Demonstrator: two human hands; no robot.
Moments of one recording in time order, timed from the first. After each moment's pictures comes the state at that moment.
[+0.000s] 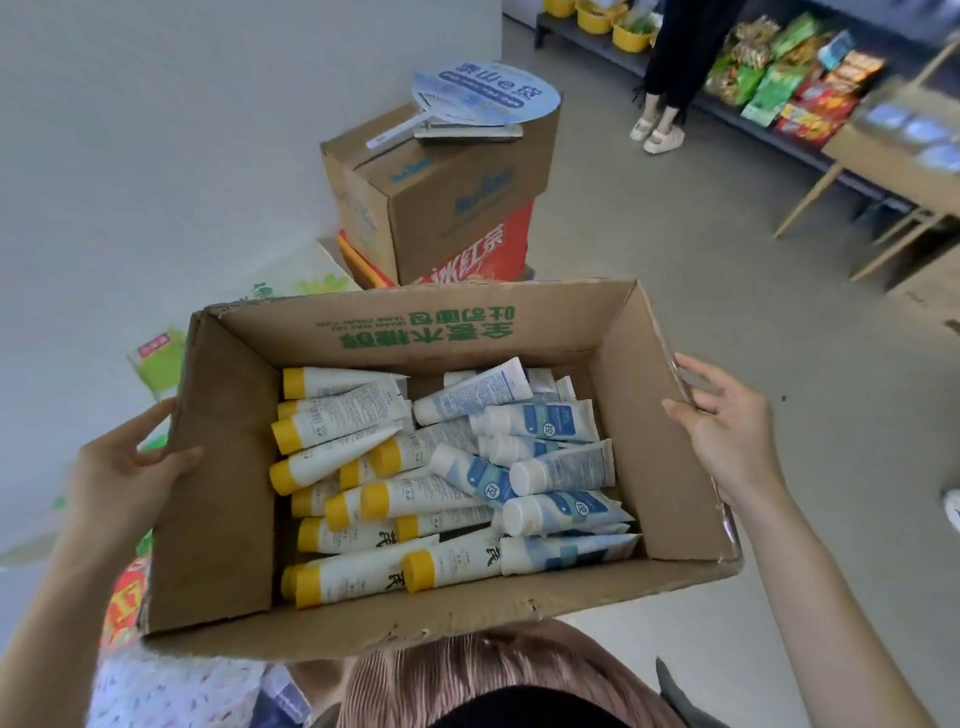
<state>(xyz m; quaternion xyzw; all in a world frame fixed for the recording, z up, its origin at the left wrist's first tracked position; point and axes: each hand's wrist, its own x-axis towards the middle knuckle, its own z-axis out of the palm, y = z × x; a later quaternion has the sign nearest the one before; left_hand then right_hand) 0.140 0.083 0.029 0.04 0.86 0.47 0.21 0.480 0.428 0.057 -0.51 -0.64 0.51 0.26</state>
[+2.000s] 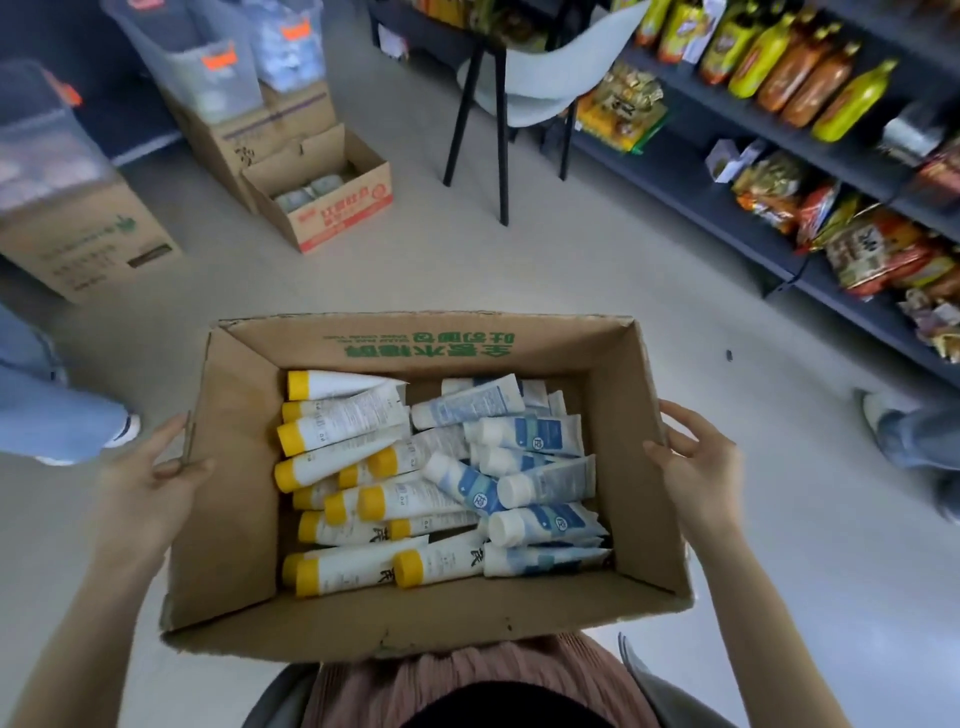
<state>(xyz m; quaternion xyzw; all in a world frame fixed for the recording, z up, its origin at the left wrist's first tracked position) 0.943 0.862 0.032 0.70 0.53 0.11 0.47 1.193 0.530 0.037 -0.83 0.05 0.16 0.53</state>
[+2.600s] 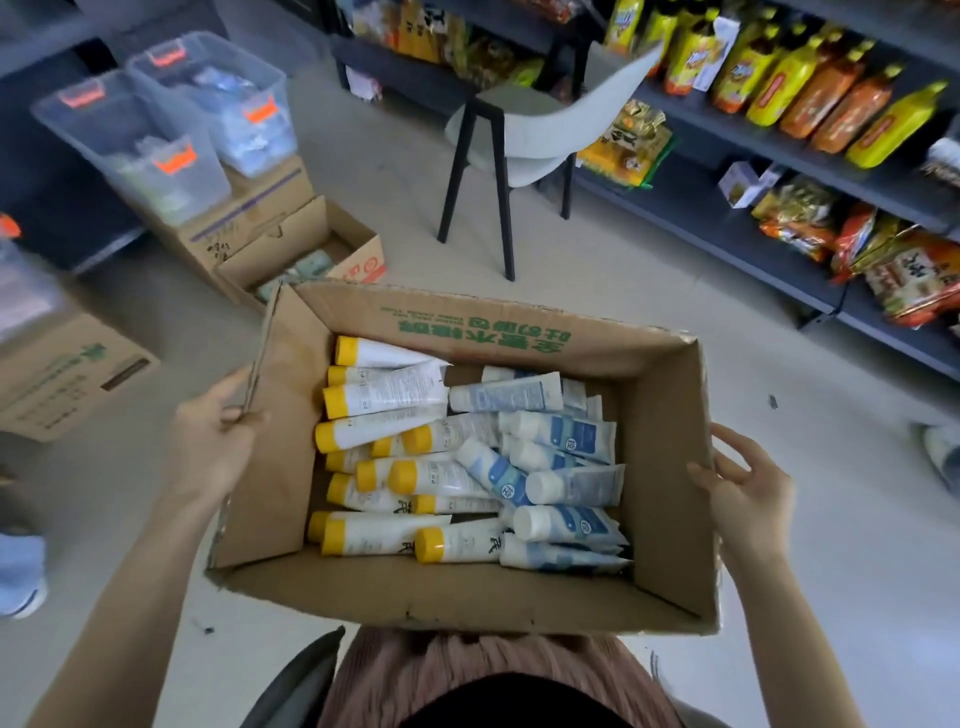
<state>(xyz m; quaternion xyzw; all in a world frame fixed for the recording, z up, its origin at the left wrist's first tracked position) 1.253 1.123 0.028 0.78 0.46 0.12 0.41 1.409 0.732 0.023 -0.80 0.18 0.10 0.57</state>
